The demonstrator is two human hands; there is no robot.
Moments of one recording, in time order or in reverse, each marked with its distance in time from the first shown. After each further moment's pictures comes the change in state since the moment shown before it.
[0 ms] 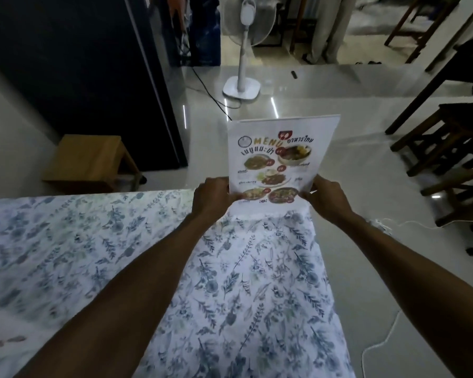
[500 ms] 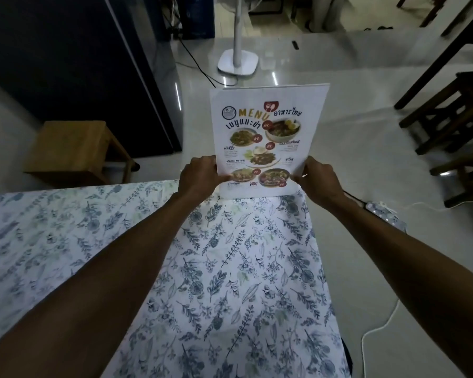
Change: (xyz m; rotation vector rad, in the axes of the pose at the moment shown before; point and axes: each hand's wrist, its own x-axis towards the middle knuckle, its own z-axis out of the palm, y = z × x) left_hand 0.056 -0.003 0.032 0.039 -0.033 -0.027; right_hand 0.046 0.032 0.025 0.011 -0.034 0.021
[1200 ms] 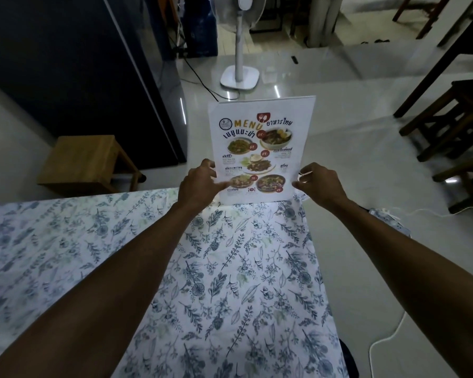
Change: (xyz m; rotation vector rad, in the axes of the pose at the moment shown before) left_hand -0.017 0.006 -0.007 -0.072 0.064 -0.069; right_hand -0.008 0.011 -0.018 0.116 0.010 0.098
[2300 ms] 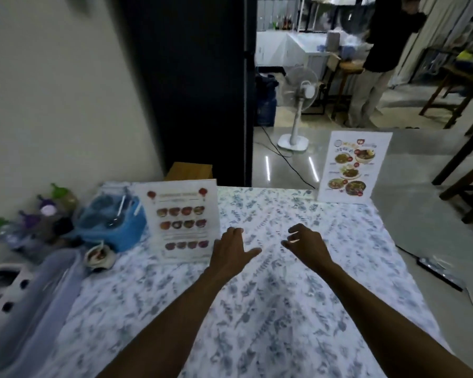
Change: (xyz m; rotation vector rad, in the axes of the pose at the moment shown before) left_hand -0.367 -0.230 -0.187 0.104 -0.017 0.023; right_hand -0.386 -0.243 0.180 0.095 -0.054 -0.208
